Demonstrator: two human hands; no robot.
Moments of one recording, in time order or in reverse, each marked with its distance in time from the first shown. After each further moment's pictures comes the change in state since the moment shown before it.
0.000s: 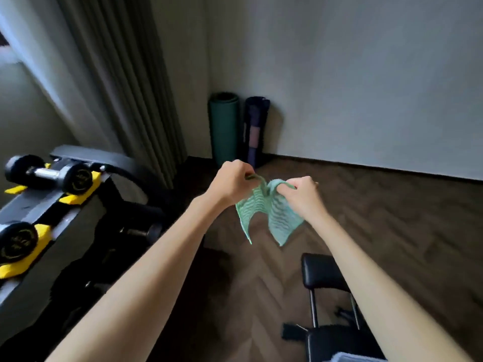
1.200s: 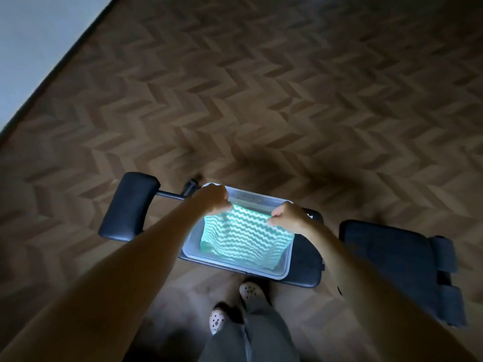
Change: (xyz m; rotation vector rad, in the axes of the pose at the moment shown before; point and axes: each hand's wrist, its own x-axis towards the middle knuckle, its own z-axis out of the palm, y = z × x) left_hand -0.173 0.235 0.430 0.749 -1.273 1.107; right_hand -0.404 0.349 -0.056 0.241 0.263 1.209
